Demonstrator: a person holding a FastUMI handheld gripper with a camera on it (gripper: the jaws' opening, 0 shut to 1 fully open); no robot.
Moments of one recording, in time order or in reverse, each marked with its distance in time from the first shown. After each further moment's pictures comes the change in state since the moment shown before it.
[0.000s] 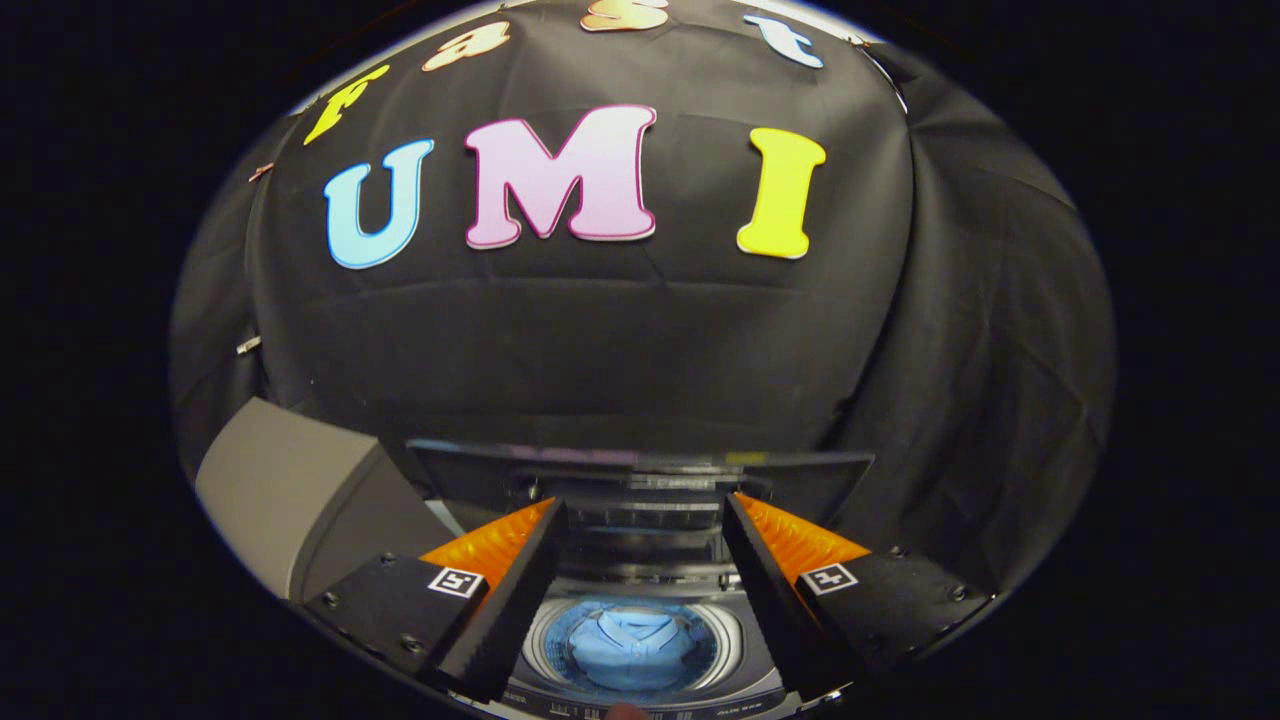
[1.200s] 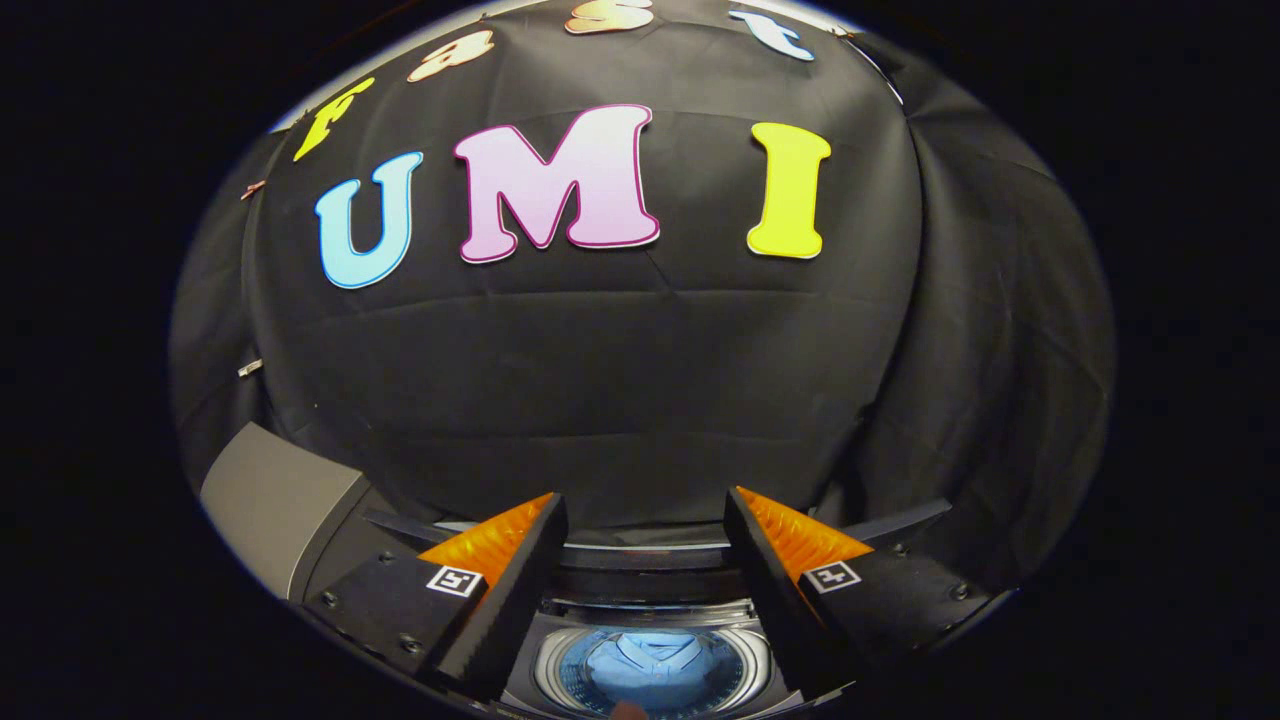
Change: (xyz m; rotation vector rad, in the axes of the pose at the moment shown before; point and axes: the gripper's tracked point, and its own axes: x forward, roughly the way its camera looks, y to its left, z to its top) arm 0.030 0.006 -0.022 0.035 -0.029 0.037
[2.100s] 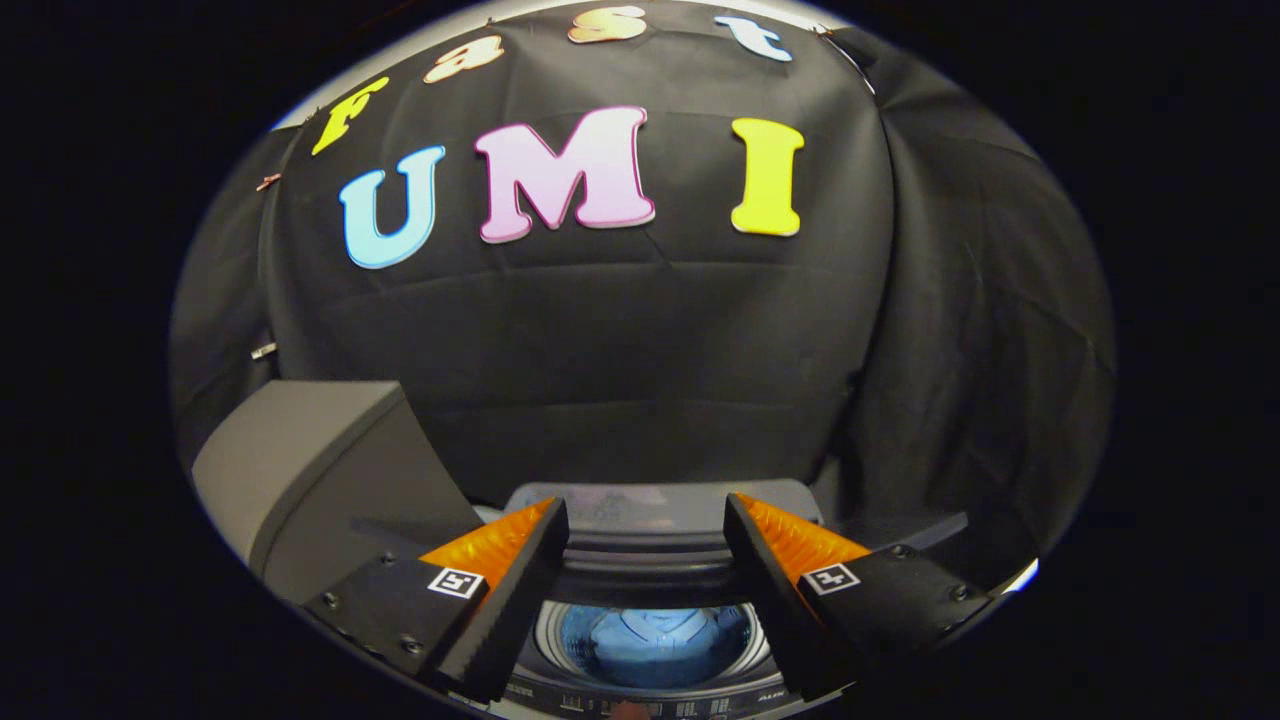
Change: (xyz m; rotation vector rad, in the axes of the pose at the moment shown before) arm -0.055 -0.007 -0.094 0.013 0.031 -0.024
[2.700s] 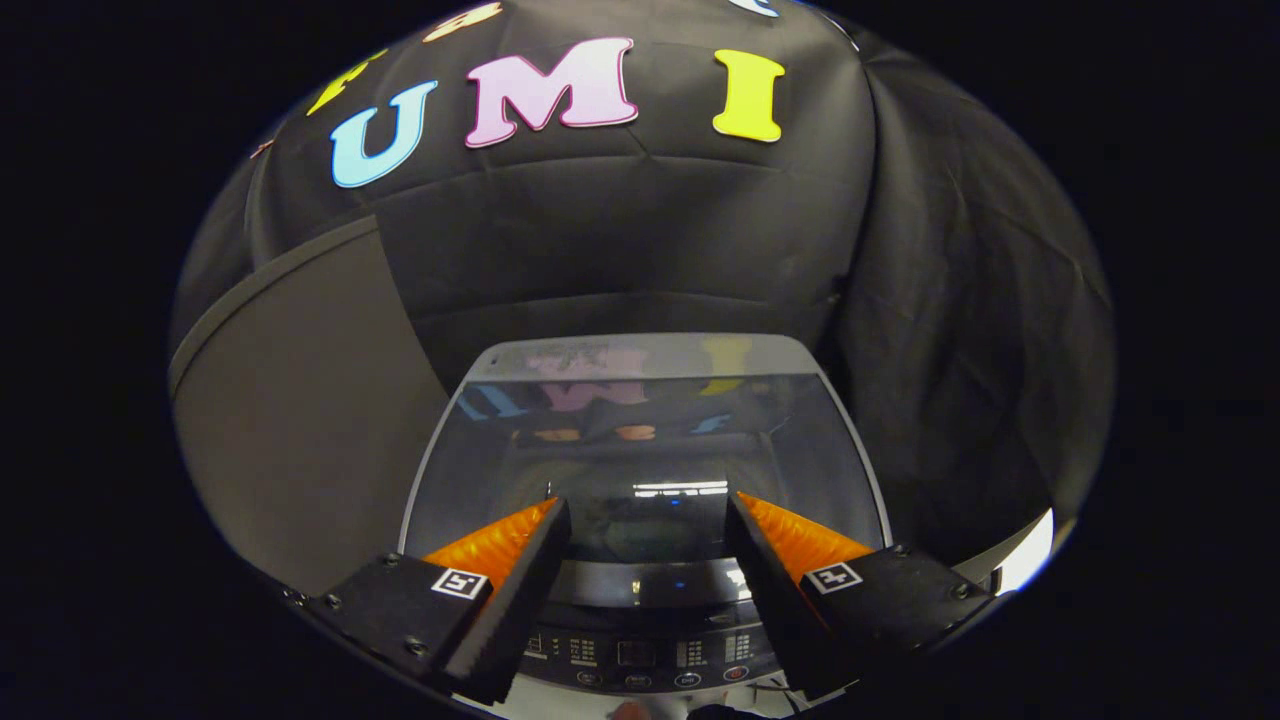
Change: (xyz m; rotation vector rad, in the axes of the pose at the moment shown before) arm -0.008 -0.006 -0.138 -0.013 0.196 -0.035
